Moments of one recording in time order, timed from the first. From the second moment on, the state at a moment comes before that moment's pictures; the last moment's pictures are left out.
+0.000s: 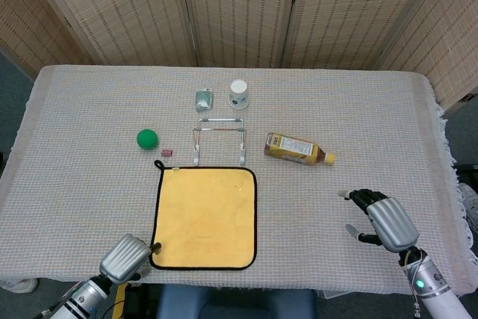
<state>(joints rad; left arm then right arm) -0.31 -1.34 0.12 -1.66 1.73 1.11 0.41 0.23 -1.14 -0.02 -1.66 -1.69 1.37 0.07</state>
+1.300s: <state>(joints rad) -0.36 -1.42 0.10 -1.64 1.68 1.11 0.40 0.22 -1.15 -0.02 -1.62 -1.68 1.39 0.11</state>
